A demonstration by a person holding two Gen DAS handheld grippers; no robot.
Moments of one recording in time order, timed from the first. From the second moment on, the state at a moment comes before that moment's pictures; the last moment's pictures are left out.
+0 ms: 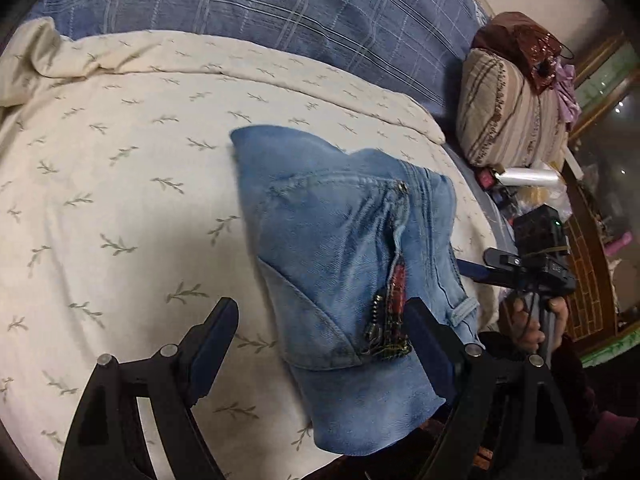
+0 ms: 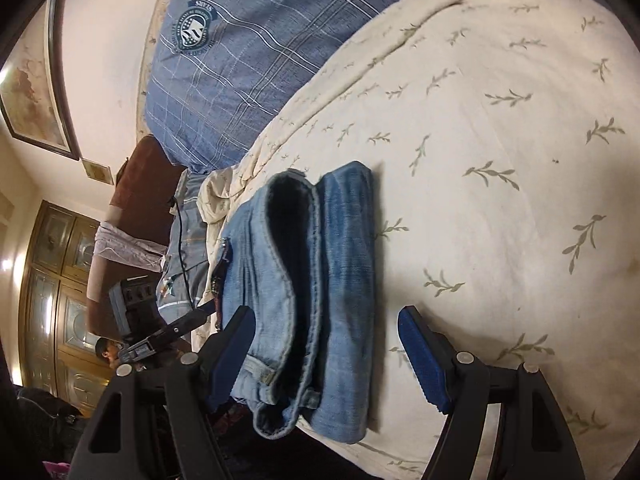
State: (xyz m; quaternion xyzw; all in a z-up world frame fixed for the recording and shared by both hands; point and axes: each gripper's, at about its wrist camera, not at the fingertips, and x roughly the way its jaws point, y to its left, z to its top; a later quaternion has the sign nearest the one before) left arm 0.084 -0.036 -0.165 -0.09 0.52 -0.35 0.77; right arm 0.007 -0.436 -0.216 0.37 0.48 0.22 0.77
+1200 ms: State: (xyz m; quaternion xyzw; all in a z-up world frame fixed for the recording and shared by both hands) left arm 0.104 -0.068 -0.192 -0.11 0.52 -0.45 0.72; right arm 0.035 -0.375 -0.220 0.25 0.49 0.26 0.79
